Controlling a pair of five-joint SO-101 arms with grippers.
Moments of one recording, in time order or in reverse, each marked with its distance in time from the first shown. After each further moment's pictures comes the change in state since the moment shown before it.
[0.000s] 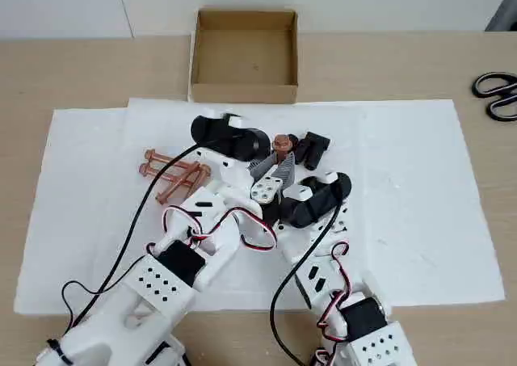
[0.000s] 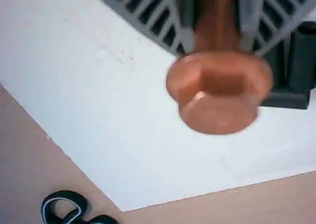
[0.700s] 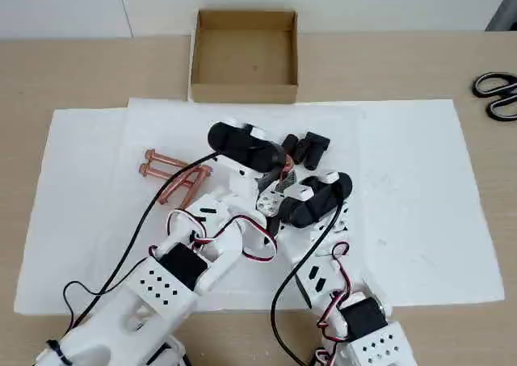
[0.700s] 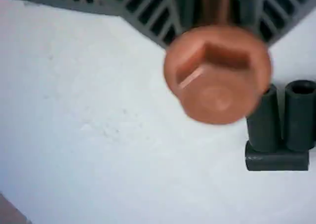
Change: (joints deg) left arm 1.7 -0.7 0.0 7.2 -5.5; right arm 0.0 0.0 0.0 0.1 -0.2
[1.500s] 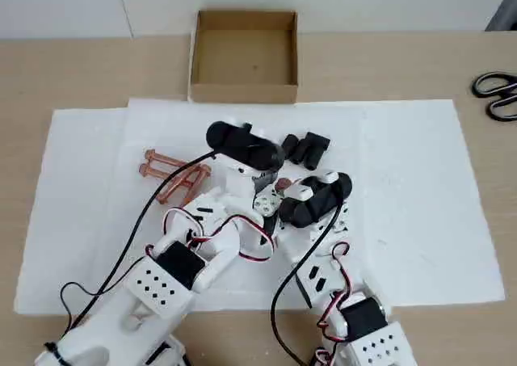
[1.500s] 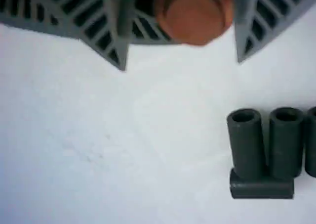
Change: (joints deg) left arm -0.4 -1.6 -1.9 7.2 -0.4; right arm 0.0 0.0 0.0 0.0 0.2
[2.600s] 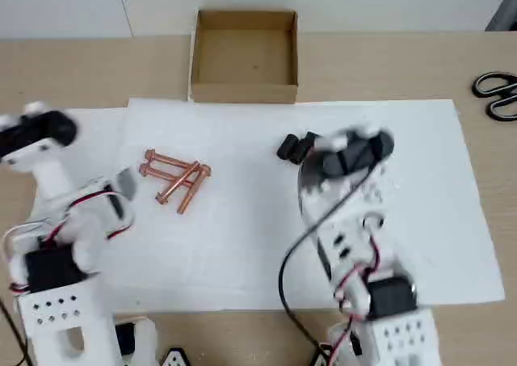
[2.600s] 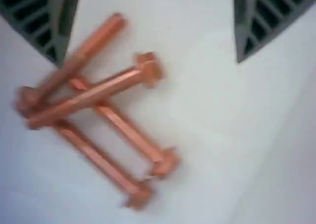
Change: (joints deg) left arm -53.9 -10.5 -18.7 49.2 0.0; right arm 9.8 25.1 -36.7 16.2 1.1
